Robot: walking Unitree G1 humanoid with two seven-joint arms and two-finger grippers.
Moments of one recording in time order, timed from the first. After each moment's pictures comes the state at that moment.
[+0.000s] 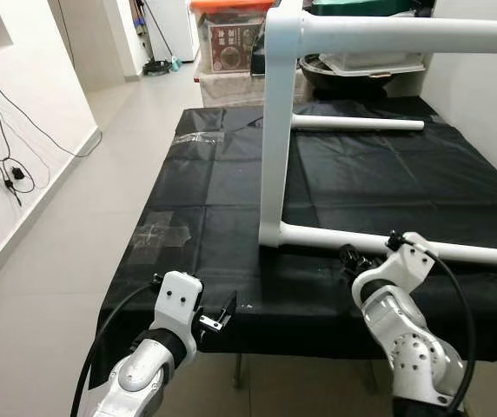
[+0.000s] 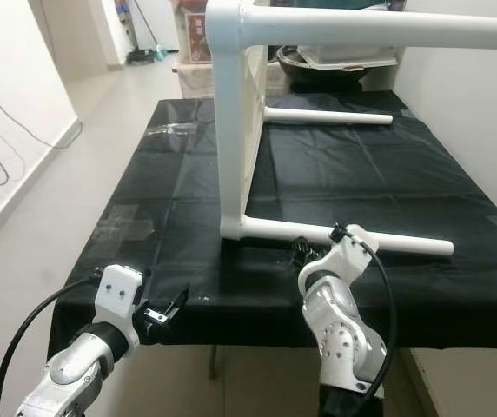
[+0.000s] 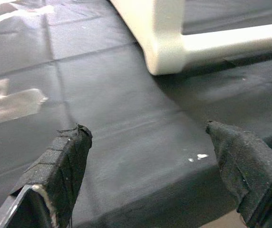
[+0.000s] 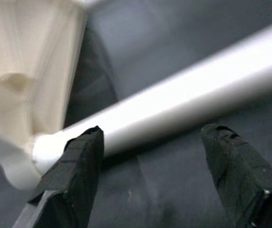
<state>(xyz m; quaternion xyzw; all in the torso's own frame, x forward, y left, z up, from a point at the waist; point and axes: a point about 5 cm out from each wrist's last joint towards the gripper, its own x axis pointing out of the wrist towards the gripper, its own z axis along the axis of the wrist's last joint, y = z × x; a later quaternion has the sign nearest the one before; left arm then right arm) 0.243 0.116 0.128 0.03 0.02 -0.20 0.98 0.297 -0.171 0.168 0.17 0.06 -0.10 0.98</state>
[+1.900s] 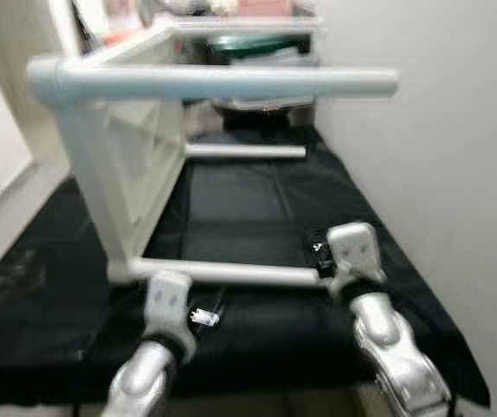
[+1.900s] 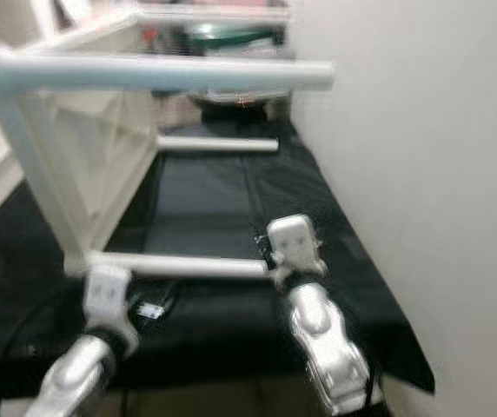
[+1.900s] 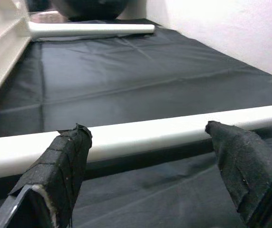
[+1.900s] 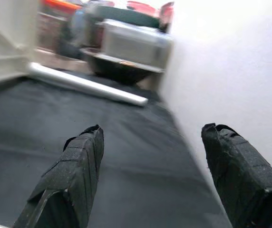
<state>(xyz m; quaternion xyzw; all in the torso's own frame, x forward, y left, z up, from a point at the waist) 0.242 0.117 0.126 -0.03 0.01 -0.12 0.99 0.291 -0.143 0.160 -0.16 -0.08 0.00 0.98</state>
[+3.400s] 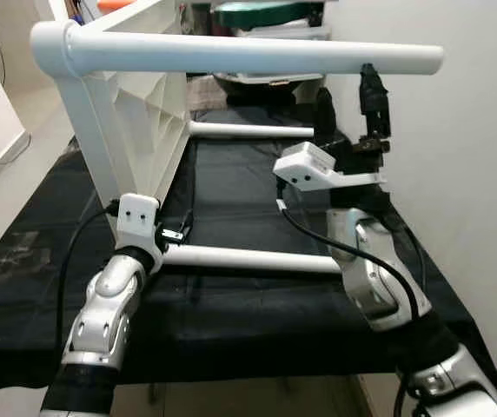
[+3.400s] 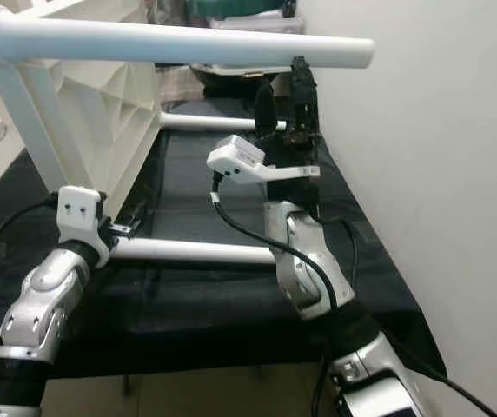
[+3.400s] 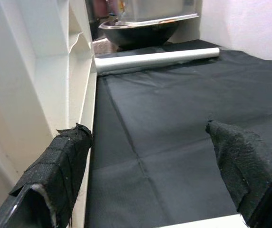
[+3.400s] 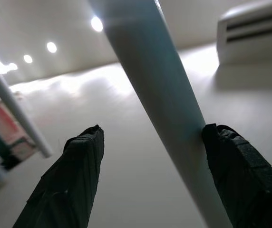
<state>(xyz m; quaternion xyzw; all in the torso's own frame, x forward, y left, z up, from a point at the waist) 0.335 0.172 0.192 0.03 -0.09 -0.06 0.99 0.325 -0.109 0.305 -0.52 -0.44 -0.23 0.70</state>
